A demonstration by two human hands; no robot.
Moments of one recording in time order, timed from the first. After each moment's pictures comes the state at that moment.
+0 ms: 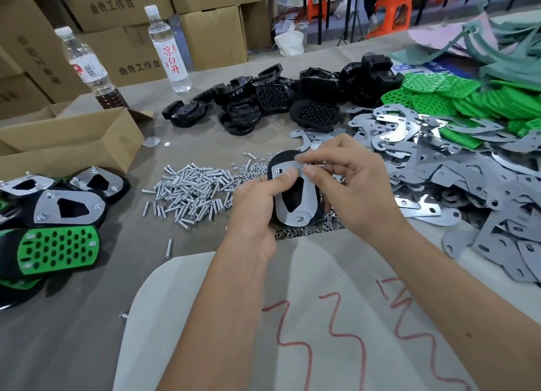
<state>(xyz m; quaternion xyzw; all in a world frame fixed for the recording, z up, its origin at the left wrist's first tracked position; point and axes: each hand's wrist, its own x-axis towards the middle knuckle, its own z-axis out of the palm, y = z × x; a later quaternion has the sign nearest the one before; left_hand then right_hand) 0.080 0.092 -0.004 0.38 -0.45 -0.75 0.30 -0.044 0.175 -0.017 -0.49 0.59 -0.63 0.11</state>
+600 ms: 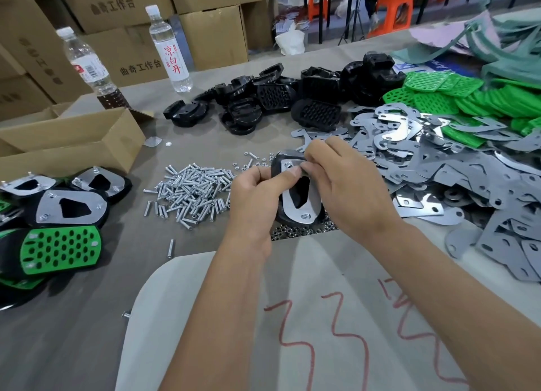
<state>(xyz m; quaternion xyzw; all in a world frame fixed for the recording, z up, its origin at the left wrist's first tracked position) 0.084 0.093 0.002 0.38 -0.53 -0.68 0.33 -0.042 0.168 -0.016 -0.57 0.70 -0.41 -0.11</state>
